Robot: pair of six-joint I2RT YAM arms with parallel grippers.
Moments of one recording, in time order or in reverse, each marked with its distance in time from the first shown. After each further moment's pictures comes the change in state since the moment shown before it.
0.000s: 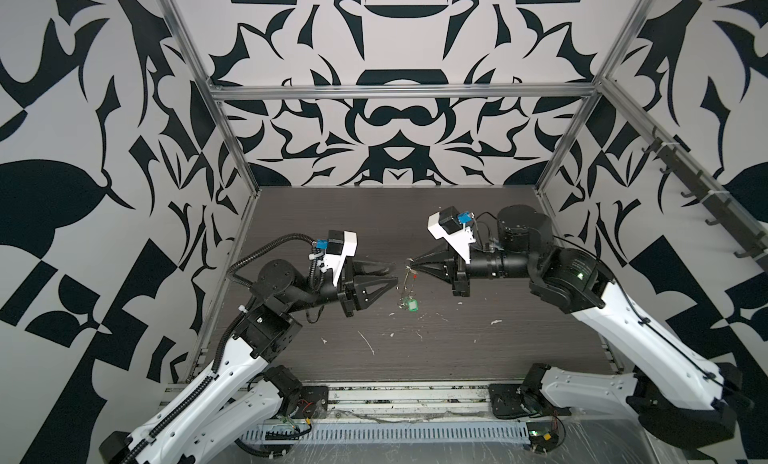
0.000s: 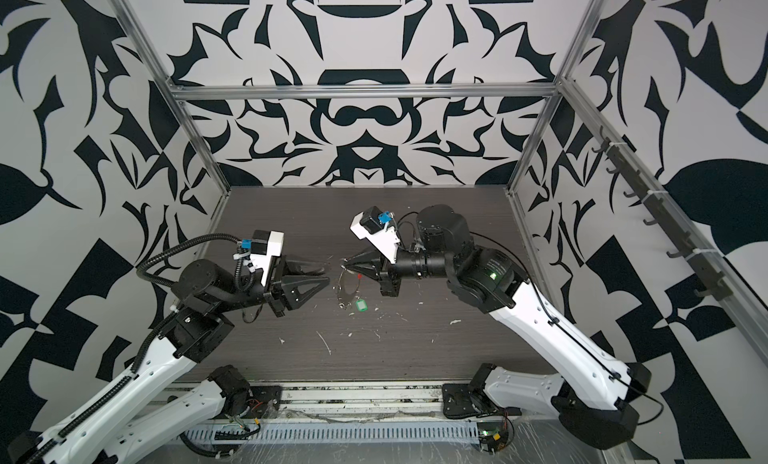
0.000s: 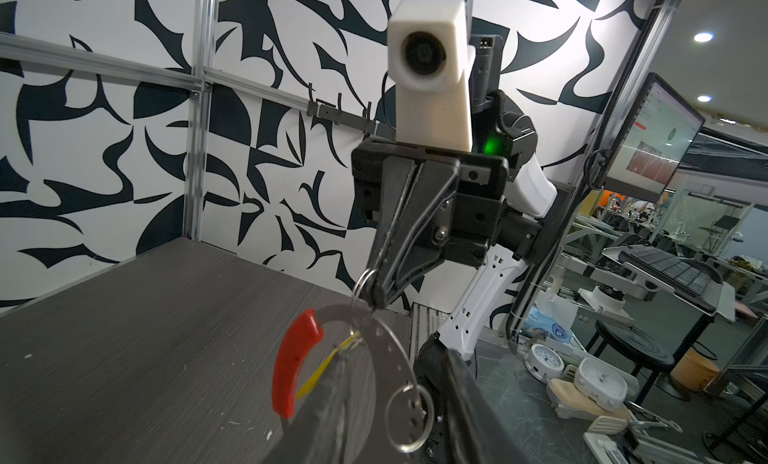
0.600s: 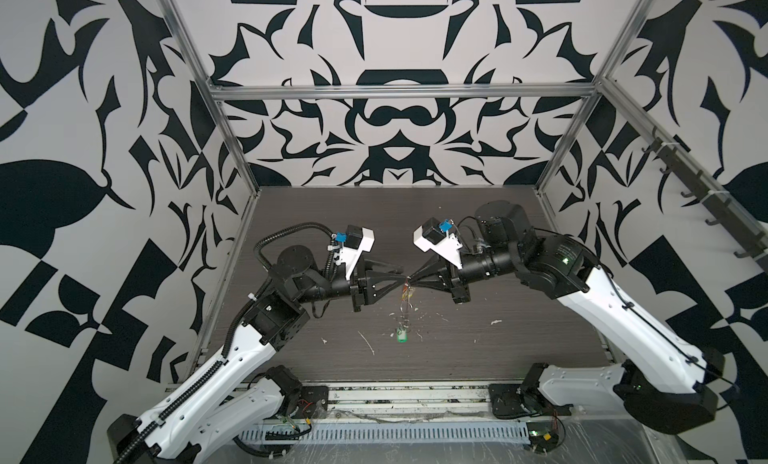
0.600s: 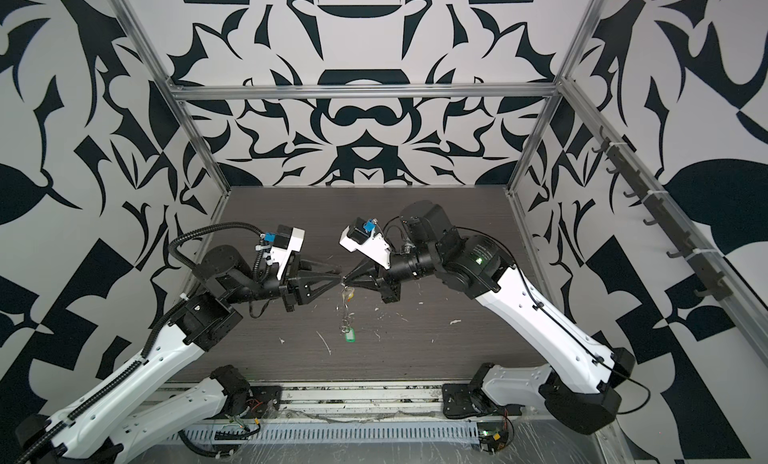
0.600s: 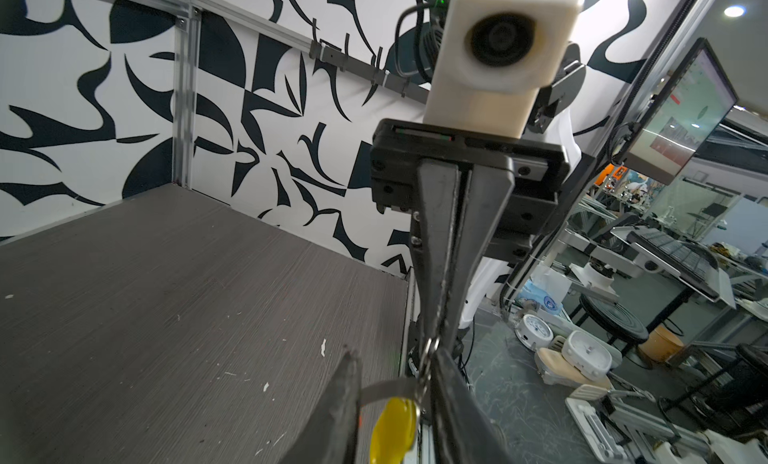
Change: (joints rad) left arm 0.000 0.095 0.057 -0.124 0.048 0.043; right arm -0.005 0.092 0.095 -0.220 -0.110 -0.110
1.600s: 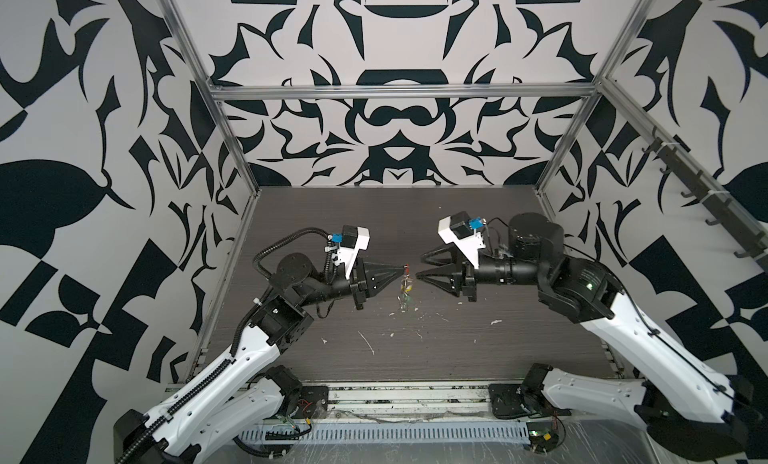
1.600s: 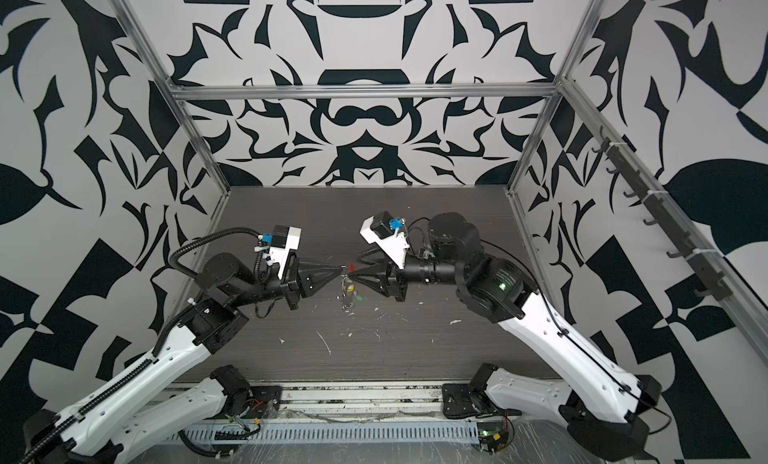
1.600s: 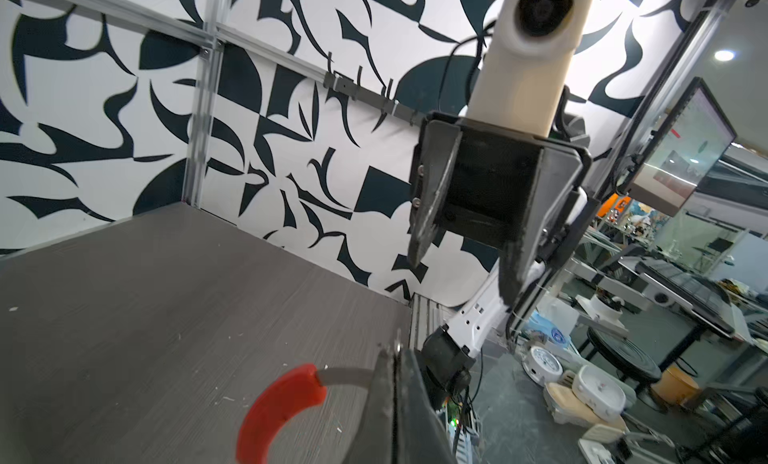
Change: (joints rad) left arm 0.000 -0.010 -0.102 0.227 -0.080 -0.107; right arm -0.011 -0.213 -0.220 0.343 0.170 0.150
